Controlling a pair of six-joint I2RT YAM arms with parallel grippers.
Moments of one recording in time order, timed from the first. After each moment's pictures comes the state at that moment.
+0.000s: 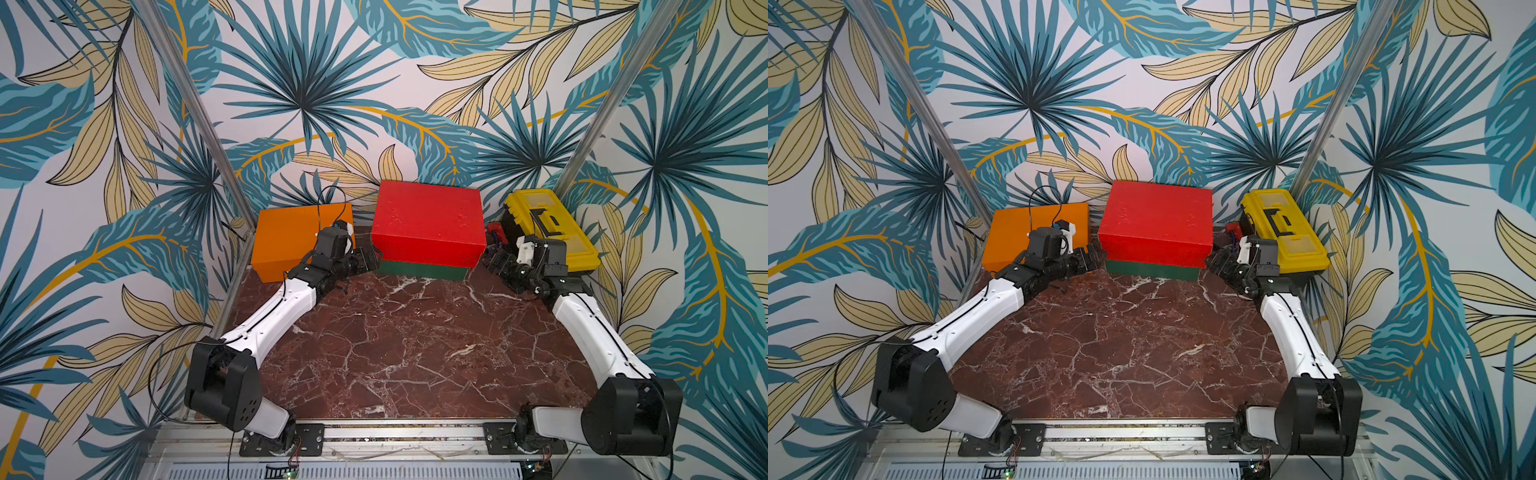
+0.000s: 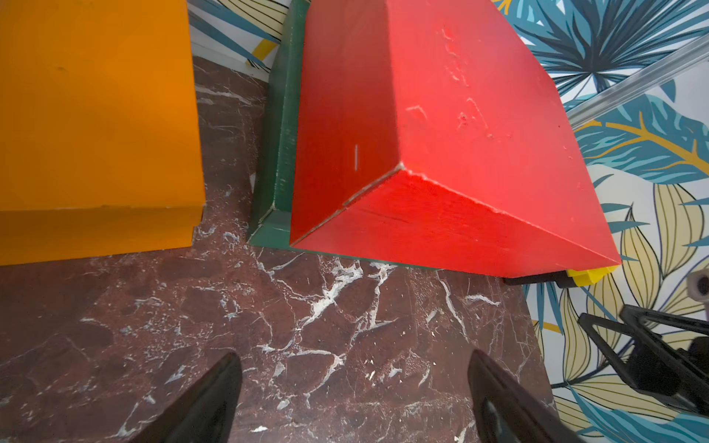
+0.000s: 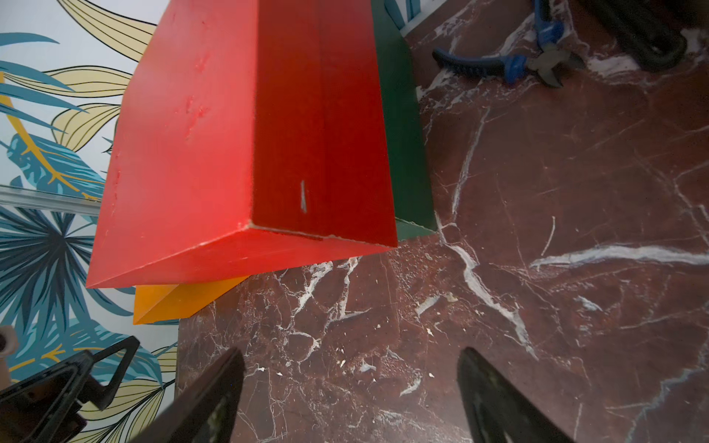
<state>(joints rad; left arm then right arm) -0.37 1.52 1.22 -0.27 0.18 -0.64 -0.06 1.33 1.07 -0.38 -0.39 0.58</state>
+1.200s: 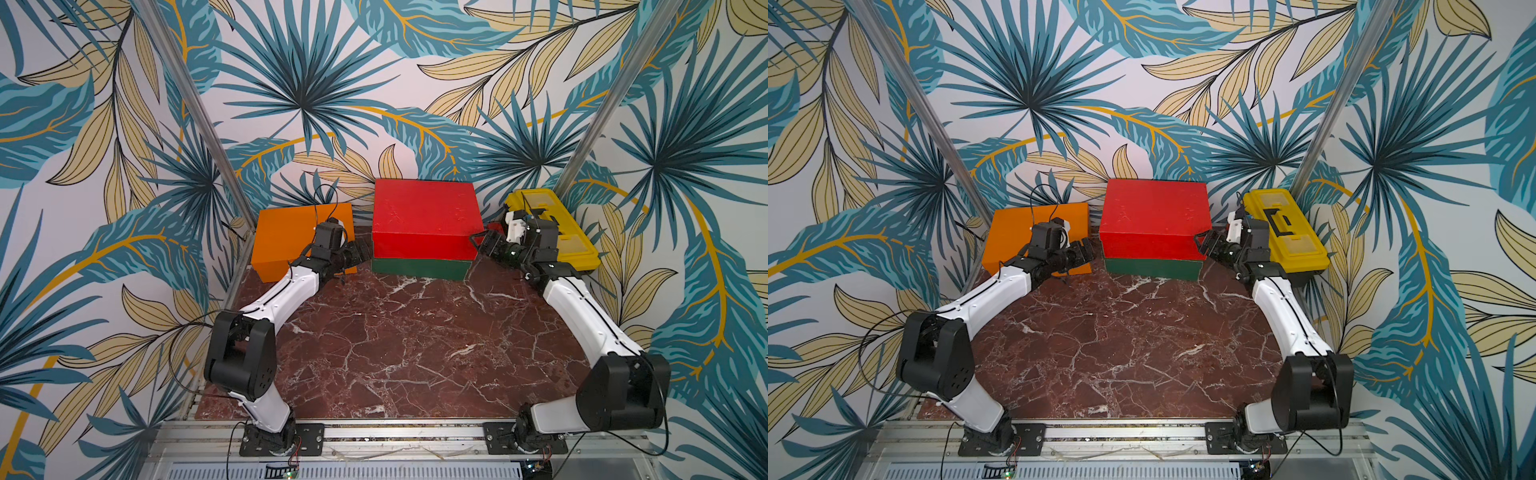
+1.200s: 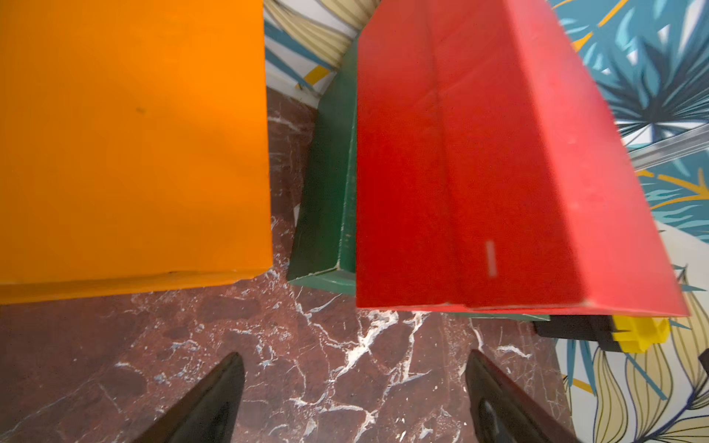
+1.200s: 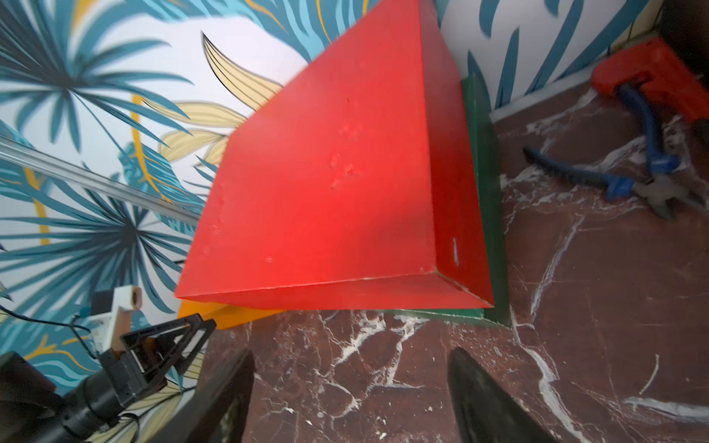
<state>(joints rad) -0.28 1.63 1.27 -0.19 0.19 -0.65 -0.05 1.37 1.21 -0.24 -0.42 0.60</state>
